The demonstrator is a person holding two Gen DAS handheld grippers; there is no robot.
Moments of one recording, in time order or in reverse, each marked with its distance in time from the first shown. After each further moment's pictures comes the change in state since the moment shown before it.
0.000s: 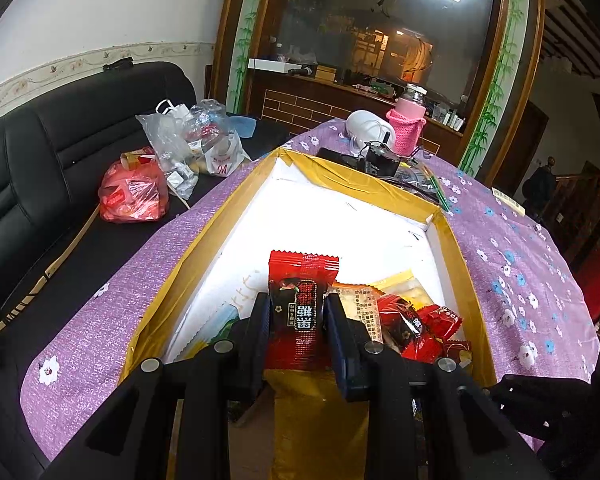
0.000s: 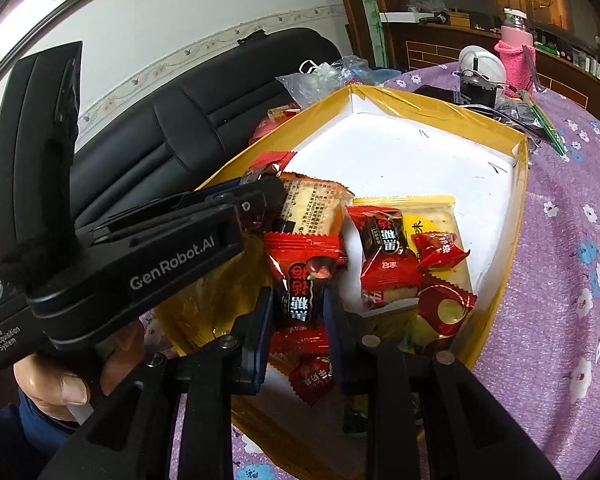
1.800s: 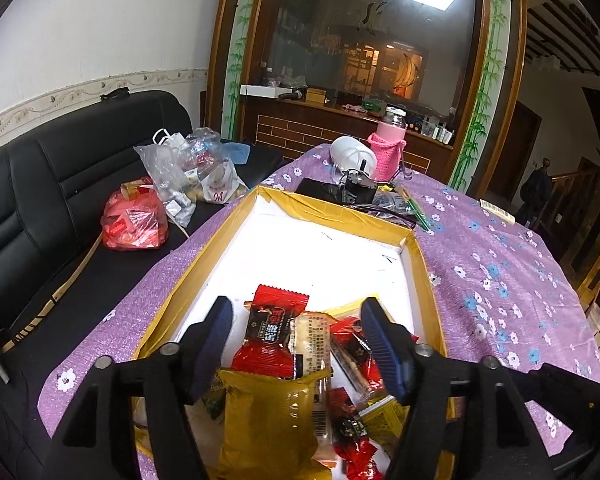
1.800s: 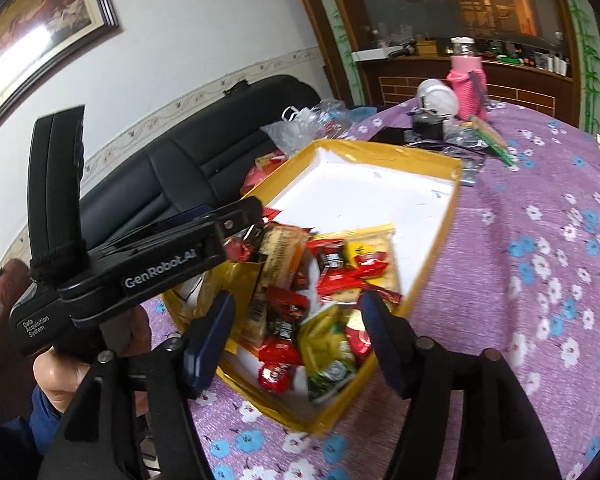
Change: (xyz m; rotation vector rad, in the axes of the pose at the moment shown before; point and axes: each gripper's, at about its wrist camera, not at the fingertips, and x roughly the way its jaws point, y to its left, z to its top) left arm -0.036 -0.027 0.013 0.037 -0.079 0.010; right arm -0.078 -0.026 -0.017 0.094 -0.180 -0.020
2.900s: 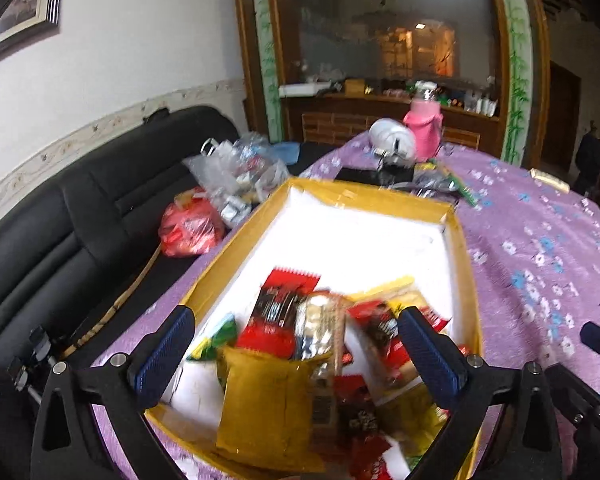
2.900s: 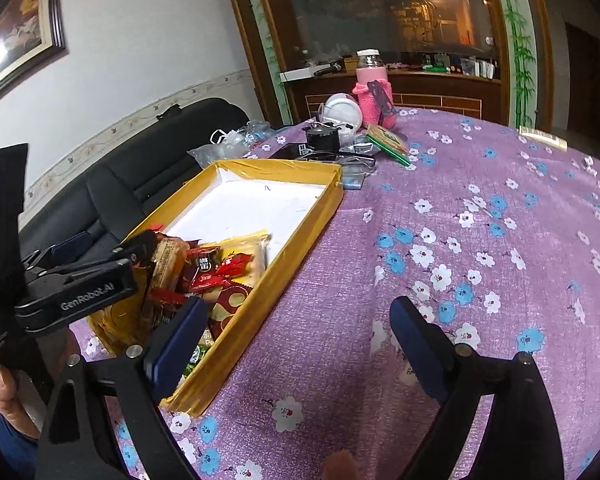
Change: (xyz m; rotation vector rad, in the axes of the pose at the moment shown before) left arm 0.007 -0.042 -0.016 0.091 0.027 0.295; right arm -0.027 -0.061 -0.014 0.035 -0.075 -0.230
